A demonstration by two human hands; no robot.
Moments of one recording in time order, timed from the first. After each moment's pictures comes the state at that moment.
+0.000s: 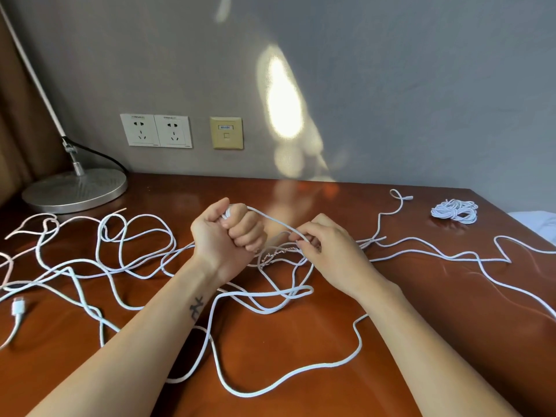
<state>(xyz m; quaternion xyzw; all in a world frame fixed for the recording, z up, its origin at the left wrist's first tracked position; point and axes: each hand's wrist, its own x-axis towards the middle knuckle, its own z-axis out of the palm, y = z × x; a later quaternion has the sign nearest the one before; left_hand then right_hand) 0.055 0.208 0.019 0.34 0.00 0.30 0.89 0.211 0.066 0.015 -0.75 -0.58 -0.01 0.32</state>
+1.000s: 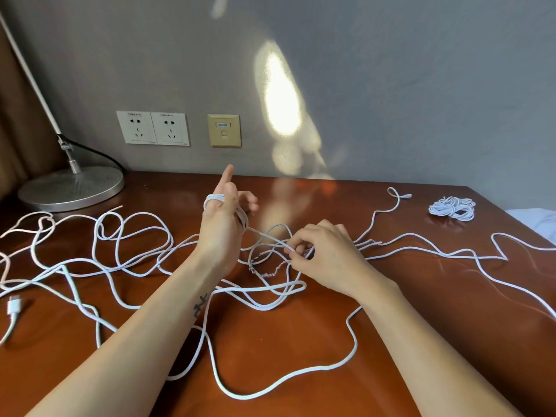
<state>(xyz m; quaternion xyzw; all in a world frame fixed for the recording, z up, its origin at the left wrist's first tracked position) 0.073 0.215 0.024 0.56 0.17 0.49 0.65 0.204 0.064 0.017 -0.76 -0.59 -0.02 0.26</state>
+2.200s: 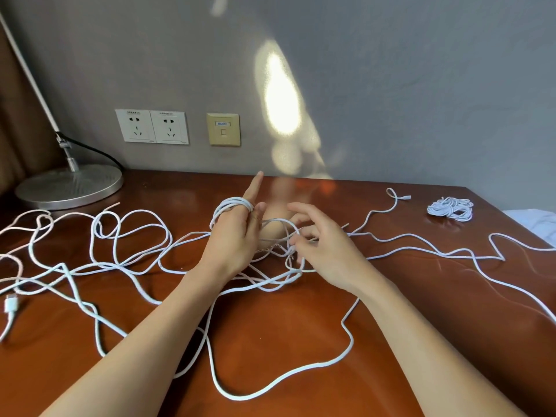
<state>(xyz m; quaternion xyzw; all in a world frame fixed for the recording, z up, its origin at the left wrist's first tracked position) 0.064 0.208 0.006 0.84 0.20 0.41 0.28 0.201 0.065 0.022 -0.67 -0.54 0.15 0.48</state>
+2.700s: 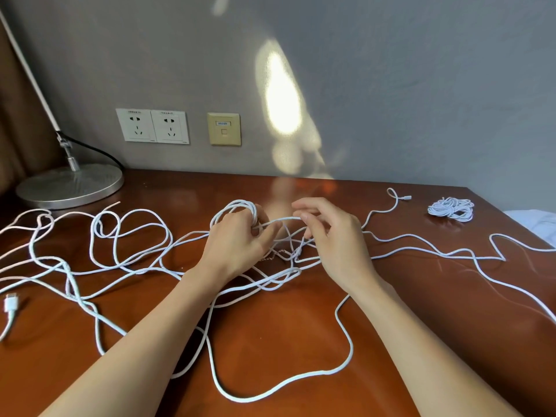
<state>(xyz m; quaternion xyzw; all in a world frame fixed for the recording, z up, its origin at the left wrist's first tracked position) 0.062 0.201 0.013 0.88 0.29 0.33 0.19 0.198 0.063 0.026 -0.66 -0.53 -0.03 0.53</state>
